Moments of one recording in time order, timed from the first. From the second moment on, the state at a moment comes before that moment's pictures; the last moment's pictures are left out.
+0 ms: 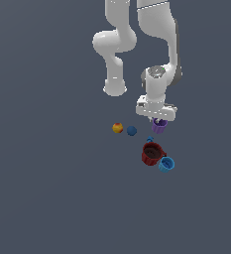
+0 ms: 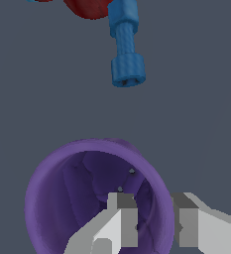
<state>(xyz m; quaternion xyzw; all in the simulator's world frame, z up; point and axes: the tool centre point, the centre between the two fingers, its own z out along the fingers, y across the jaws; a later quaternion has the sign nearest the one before) -0.174 0.221 0.065 -0.96 0.24 -0.01 0.10</state>
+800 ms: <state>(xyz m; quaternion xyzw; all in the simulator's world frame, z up) -0.166 0.199 0.083 -0.96 0.24 -0.01 0.10</state>
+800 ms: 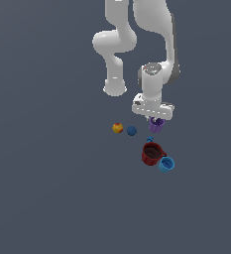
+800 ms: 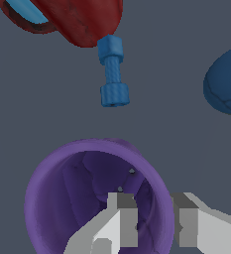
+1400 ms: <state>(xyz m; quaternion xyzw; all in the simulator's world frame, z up) -0.134 0.122 0.145 -0.96 0.24 -0.01 0.10</state>
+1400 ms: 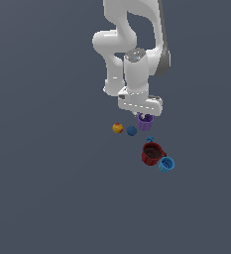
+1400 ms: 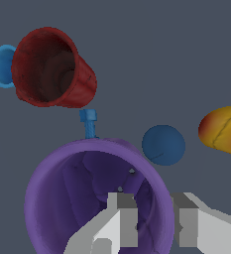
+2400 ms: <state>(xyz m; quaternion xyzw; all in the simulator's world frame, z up) -0.061 -0.051 0.284 -0.96 0.25 -0.01 0.10</state>
